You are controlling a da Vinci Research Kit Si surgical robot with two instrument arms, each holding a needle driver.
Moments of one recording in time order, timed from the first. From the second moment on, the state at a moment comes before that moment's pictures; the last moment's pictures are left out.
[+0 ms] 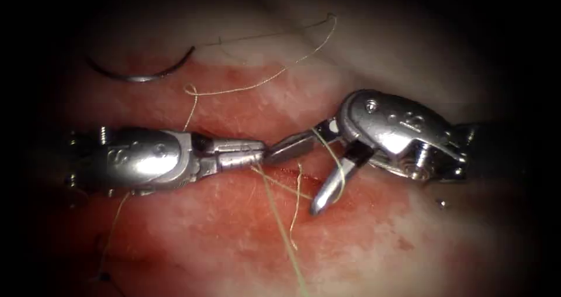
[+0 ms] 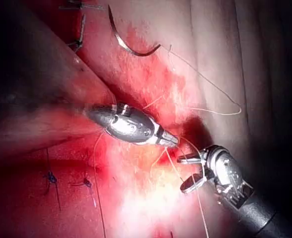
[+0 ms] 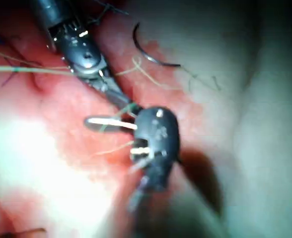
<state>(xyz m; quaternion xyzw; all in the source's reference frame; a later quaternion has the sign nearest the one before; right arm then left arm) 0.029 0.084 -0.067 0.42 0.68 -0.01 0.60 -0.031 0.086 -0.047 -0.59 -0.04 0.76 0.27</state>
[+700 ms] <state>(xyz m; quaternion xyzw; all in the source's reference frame) 0.030 0.079 -0.063 0.41 0.59 -0.13 0.68 -0.031 0.086 -0.044 -0.59 -0.04 0.77 0.26</state>
